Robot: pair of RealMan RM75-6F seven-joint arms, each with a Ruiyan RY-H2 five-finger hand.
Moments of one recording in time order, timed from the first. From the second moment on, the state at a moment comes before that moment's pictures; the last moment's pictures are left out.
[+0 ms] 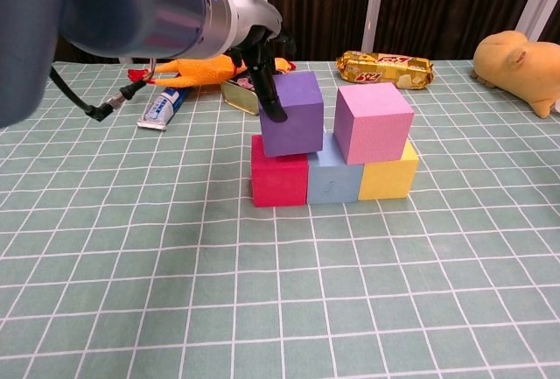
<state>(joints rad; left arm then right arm) -1.32 -1.65 -0.51 -1.75 0.01 1.35 1.00 0.33 -1.01 0.19 -1.93 -1.04 1.23 -0.12</state>
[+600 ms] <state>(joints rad) -1.36 -1.69 -0.53 -1.73 -0.01 1.35 1.01 0.33 -1.01 0.20 -1.93 -1.04 1.23 -0.11</state>
